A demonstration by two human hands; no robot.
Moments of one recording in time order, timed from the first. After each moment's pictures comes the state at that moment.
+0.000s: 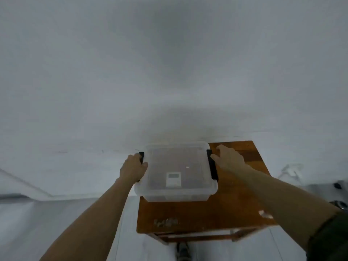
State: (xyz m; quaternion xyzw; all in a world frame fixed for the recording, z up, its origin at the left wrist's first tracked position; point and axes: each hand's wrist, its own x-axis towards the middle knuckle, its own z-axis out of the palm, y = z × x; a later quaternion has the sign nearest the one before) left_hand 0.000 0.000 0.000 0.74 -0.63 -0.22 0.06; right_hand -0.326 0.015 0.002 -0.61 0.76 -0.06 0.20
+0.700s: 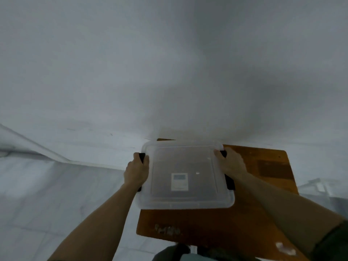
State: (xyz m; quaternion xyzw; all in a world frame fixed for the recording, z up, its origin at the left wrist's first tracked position) left_hand 0.006 -0.046 -0.053 0.83 -0.47 -0.27 0.12; right_hand -0.301 -0.085 -0.066 -0.57 0.76 -0.10 0.30
